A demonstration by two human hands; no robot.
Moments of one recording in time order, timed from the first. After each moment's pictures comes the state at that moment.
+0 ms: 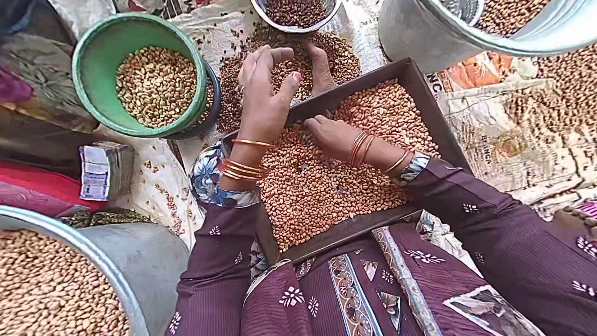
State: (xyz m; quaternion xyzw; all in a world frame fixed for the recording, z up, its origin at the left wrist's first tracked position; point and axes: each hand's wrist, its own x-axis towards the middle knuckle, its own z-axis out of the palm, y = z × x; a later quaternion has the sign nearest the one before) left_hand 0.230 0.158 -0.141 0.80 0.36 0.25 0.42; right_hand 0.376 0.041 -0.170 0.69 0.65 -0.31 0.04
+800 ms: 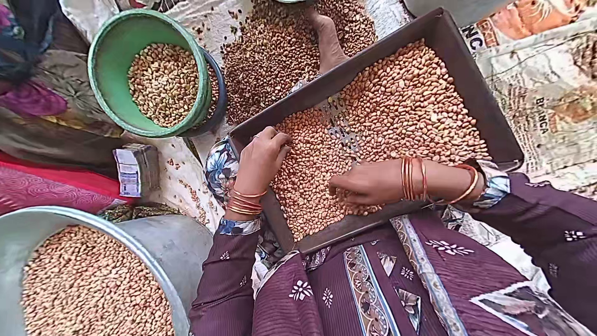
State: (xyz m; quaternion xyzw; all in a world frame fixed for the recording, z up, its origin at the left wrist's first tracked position) left_hand 0.141 0.111 -0.200 0.94 0.25 0.03 0.21; right_hand 0.365 -0.050 -0.161 0.47 0.74 -0.48 0.04
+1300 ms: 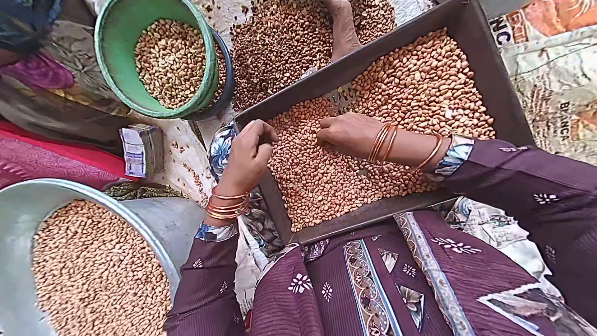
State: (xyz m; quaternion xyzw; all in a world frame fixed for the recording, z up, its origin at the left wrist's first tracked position) left_hand 0.112 0.107 -0.177 0.85 0.32 0.13 0.41; right_hand 0.366 0.018 -0.190 0.53 0.79 -0.30 0.00
